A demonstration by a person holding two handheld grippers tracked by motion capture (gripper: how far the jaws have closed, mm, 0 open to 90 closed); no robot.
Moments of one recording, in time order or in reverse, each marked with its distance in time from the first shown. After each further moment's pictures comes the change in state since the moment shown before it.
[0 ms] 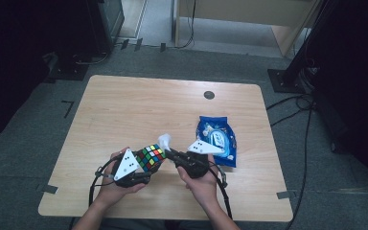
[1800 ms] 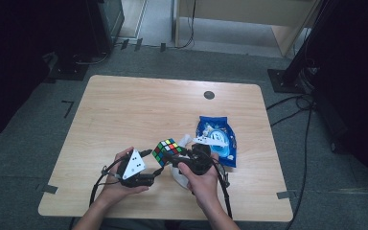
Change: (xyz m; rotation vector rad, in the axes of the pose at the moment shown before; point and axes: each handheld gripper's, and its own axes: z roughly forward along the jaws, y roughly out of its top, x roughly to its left) left arm -0.002 -0.011 0.018 0.095 0.010 0.059; right arm -0.001 0.014 -0.005 0.073 0.004 0.264
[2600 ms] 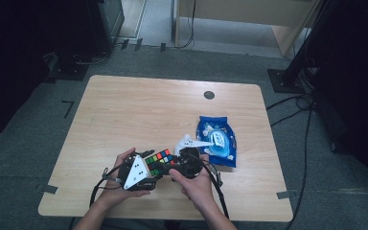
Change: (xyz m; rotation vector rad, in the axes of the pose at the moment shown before) left arm -0.016 0.007 -0.005 -0.070 0.003 0.125; right arm 0.009 -0.012 0.023 0.166 0.033 -0.035
